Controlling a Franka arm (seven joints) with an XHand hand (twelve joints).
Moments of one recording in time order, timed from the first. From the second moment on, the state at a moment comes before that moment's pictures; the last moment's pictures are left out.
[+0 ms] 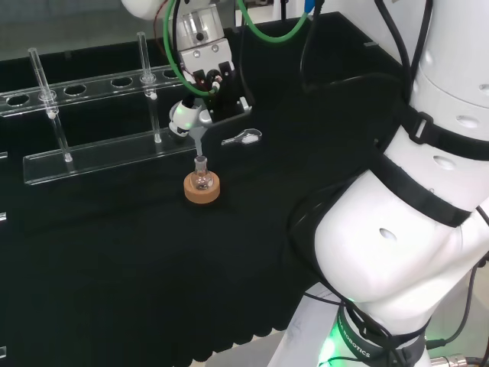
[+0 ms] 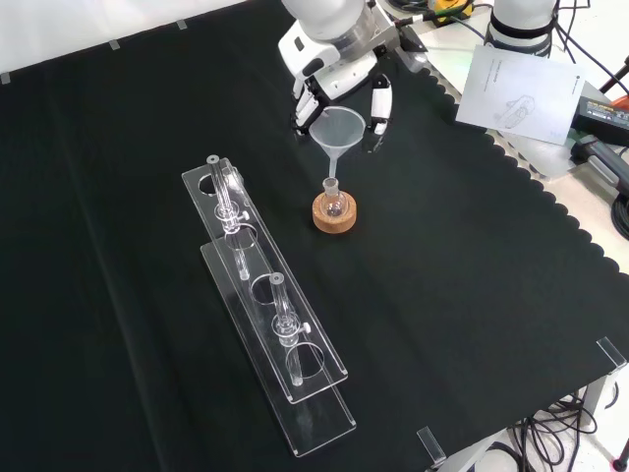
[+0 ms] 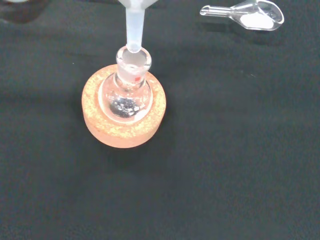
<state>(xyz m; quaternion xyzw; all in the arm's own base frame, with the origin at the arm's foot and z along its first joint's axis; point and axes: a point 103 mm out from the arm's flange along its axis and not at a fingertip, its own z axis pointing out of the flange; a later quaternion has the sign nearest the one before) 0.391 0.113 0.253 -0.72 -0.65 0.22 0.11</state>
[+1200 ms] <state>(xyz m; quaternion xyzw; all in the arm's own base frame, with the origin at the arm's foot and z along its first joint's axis) 0.393 0.109 0.243 -0.71 -0.65 0.22 0.11</state>
